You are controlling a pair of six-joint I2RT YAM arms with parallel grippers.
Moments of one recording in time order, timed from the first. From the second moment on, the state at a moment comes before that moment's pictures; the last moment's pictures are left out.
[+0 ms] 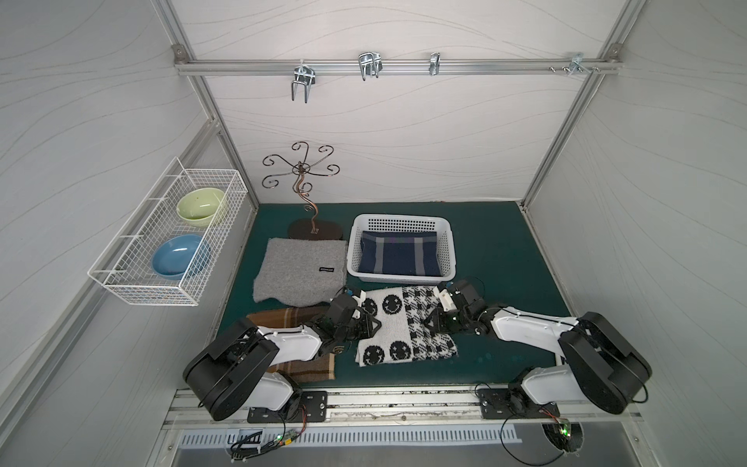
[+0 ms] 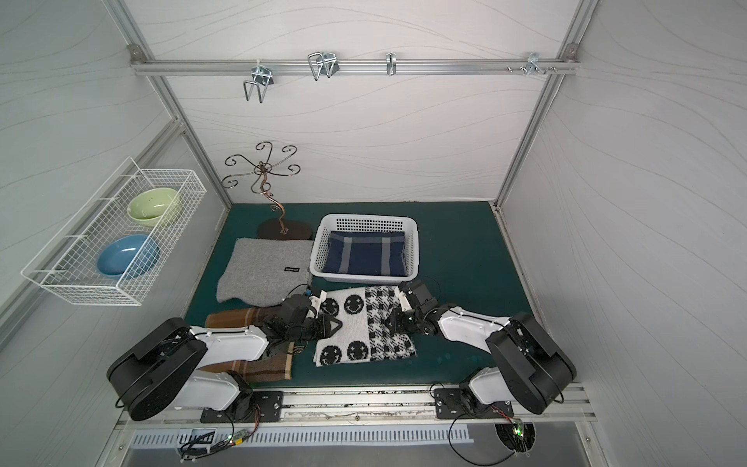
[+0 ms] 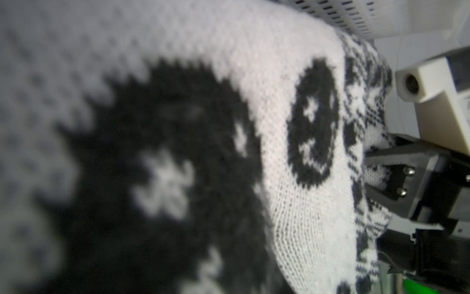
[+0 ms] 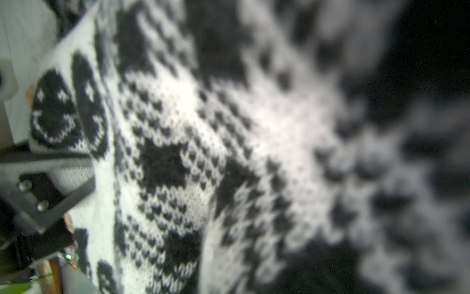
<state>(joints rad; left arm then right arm) -0.66 1.40 0.31 0.31 0.31 -0.80 0.67 1.38 0.48 -0.07 -0.38 0.60</state>
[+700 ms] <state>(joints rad) -0.69 1.14 0.63 -0.25 0.29 -0.72 0.69 0.98 0.72 -0.55 -0.31 0.54</state>
